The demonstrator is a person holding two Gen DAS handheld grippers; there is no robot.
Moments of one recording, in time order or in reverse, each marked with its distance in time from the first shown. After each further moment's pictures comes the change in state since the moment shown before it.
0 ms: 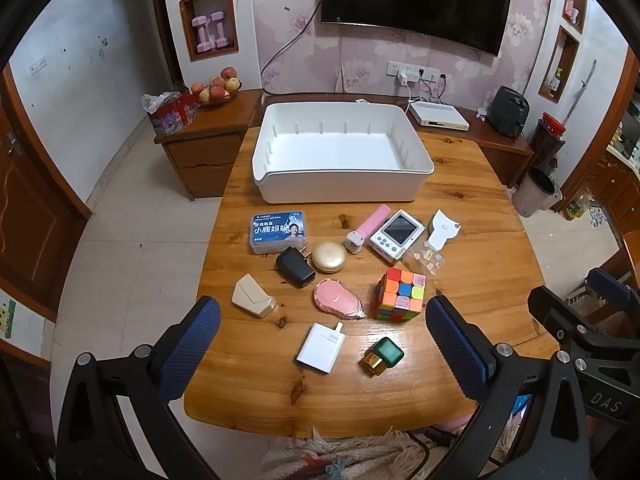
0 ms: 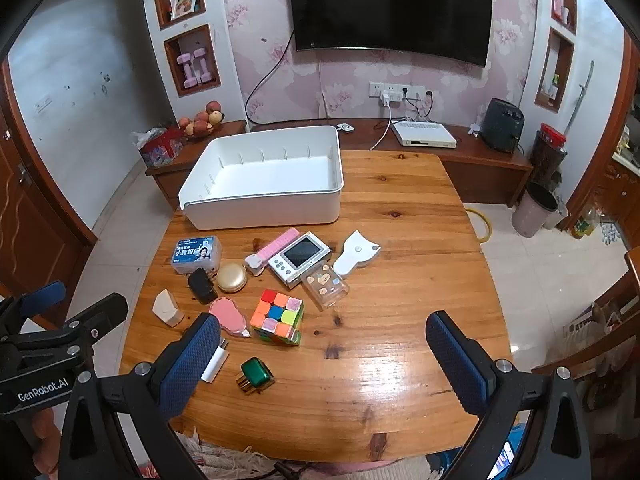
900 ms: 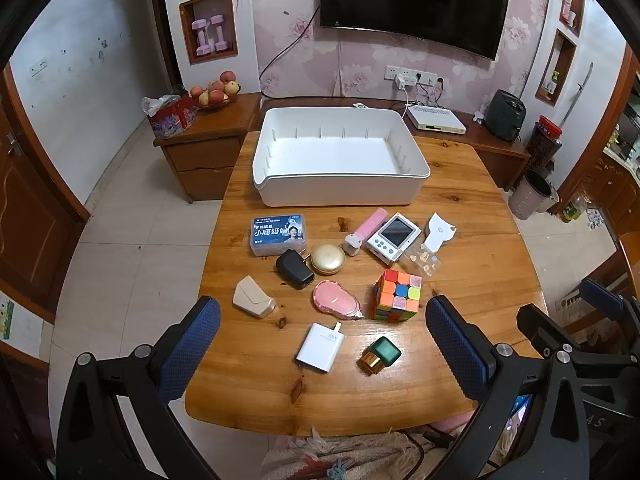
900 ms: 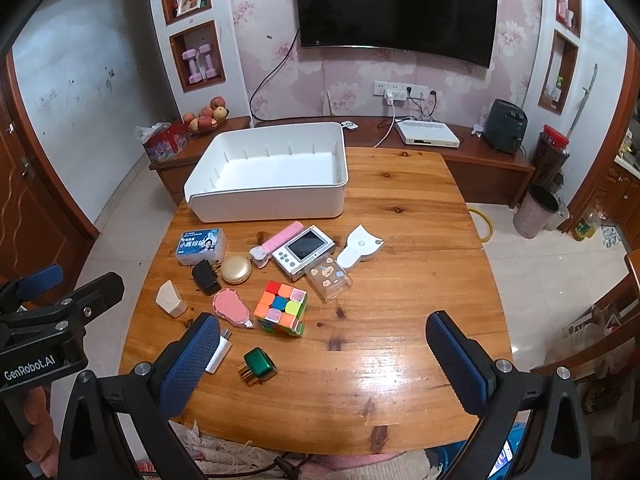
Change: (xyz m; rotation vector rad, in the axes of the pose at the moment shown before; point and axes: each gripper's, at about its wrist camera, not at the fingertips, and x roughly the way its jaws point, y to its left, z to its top) left arm -0.010 0.004 0.004 -0.005 -0.013 -0.012; right arm -0.006 0.004 -0.009 -0.017 0.009 0.006
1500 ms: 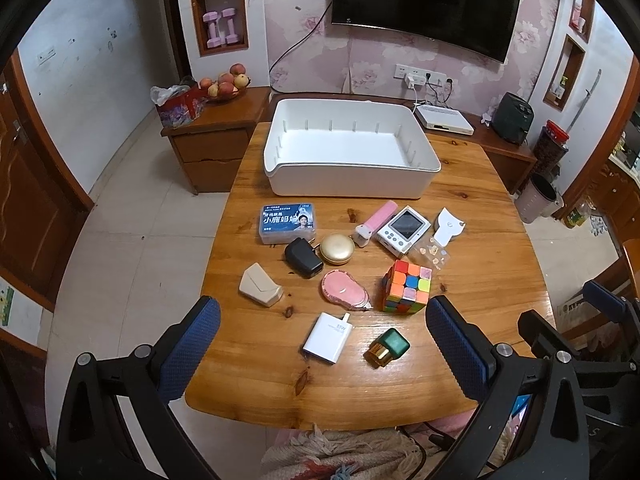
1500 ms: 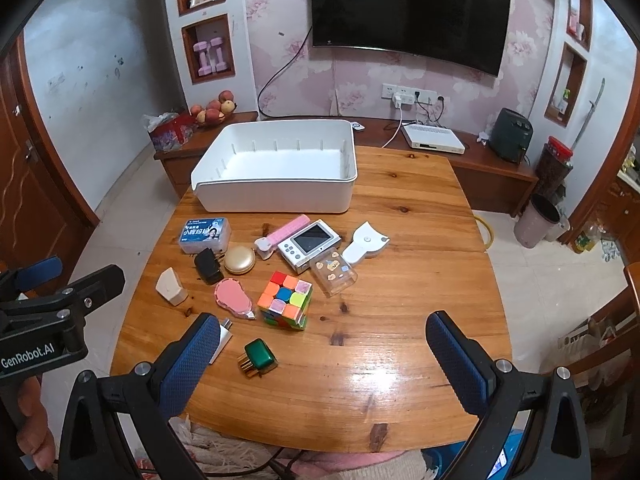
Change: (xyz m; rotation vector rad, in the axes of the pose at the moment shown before) left arm 0.007 0.011 -0.023 -0.032 0.011 0.014; right arm 0.003 0.011 -0.010 -0.057 -0.003 -0.005
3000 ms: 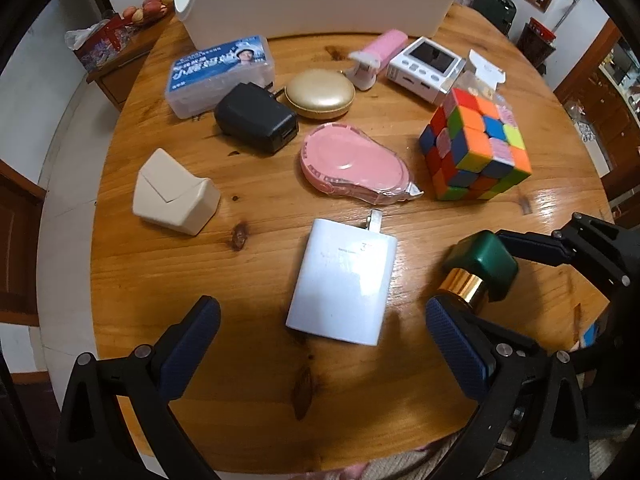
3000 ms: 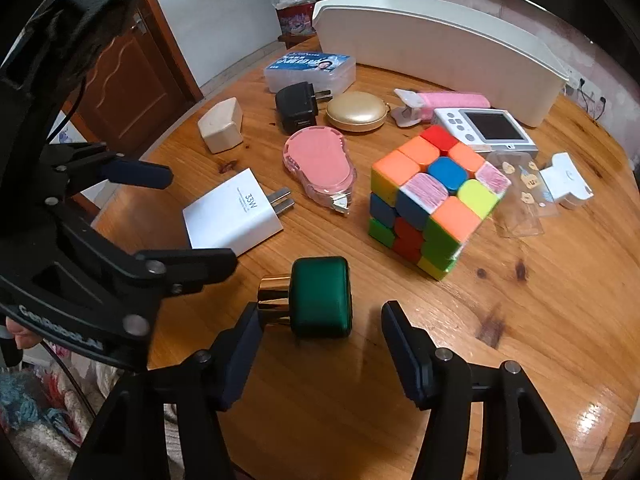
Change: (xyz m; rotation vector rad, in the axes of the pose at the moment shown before) left arm 0.177 0.010 -0.071 0.180 0.326 -0.091; right arm 0.185 0.058 -0.084 -0.396 0.243 0.362
